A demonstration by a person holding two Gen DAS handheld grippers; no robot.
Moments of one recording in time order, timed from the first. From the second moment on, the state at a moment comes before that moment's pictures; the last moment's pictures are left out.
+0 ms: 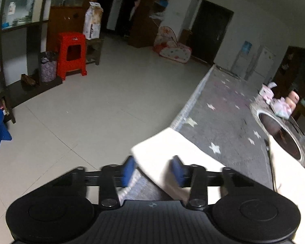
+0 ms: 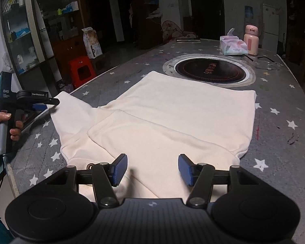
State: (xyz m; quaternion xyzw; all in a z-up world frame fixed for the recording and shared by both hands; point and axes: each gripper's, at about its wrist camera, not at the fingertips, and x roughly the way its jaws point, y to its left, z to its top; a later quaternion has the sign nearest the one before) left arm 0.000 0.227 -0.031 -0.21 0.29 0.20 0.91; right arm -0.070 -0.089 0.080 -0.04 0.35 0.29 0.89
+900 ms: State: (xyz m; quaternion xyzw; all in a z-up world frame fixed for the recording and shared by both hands) left arm 0.012 -0.019 0.038 -0.15 0.29 -0.25 0.91; right arm -0.076 -0.153 0.093 0.03 0.33 0.22 0.92
